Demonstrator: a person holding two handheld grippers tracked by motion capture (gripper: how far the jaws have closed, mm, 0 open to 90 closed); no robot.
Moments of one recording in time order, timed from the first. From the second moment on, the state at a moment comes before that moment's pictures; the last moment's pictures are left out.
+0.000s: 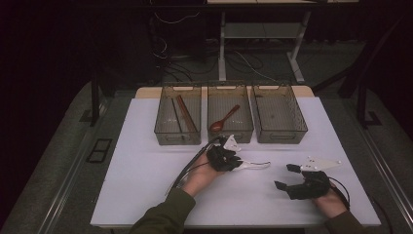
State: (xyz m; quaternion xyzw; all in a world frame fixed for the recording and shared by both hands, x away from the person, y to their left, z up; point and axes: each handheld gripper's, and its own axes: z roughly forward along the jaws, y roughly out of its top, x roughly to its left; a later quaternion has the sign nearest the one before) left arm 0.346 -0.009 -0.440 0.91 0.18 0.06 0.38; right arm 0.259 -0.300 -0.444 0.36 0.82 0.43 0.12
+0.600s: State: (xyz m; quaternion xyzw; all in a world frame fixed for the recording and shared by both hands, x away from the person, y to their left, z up) left arm 0.346 0.004 -0.424 0.90 0.17 0.07 0.40; right arm 0.259 -0.301 -0.443 0.36 0.82 0.43 0.12
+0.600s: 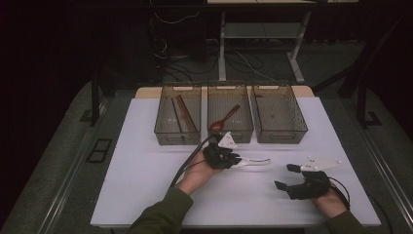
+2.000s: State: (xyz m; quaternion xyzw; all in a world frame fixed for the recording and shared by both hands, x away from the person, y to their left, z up) left arm 0.376 0.065 -0.369 0.85 0.22 0.12 0.46; right arm 0.259 -0.301 -0.444 0.36 0.82 0.43 0.12
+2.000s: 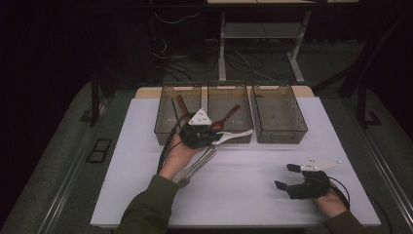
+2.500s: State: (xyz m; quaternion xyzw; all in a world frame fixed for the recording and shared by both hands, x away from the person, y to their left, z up) left arm 0.411 0.060 -0.358 0.86 0.24 0.14 0.44; right arm 0.259 -0.301 -0.444 0.36 0.82 0.43 0.12
